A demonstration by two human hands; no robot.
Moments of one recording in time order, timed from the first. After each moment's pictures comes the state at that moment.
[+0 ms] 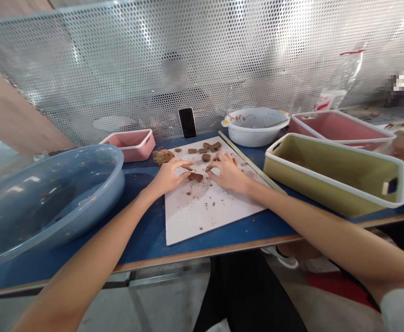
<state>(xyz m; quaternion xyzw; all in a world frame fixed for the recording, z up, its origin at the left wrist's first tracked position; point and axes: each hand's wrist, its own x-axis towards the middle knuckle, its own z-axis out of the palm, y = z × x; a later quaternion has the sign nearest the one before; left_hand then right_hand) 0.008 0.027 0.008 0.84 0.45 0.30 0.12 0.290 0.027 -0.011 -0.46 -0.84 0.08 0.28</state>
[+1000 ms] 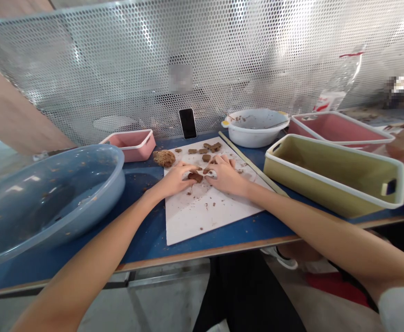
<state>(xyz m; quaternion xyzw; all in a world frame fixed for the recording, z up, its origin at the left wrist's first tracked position) 0.018 0.033 -0.010 0.85 0.43 0.24 0.17 0.278 0.024 -0.015 -0.46 -0.85 0.07 0.26</state>
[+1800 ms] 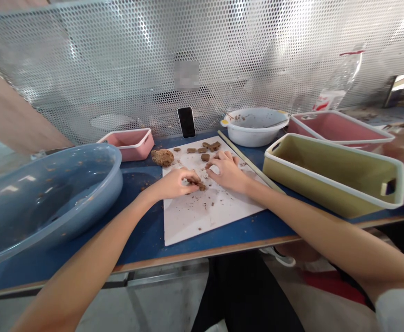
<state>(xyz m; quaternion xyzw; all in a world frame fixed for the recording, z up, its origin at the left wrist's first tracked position) 0.035 0.003 0.027 0.86 0.38 0.20 0.28 0.290 0.027 -0.006 -0.46 -0.84 0.08 0.29</state>
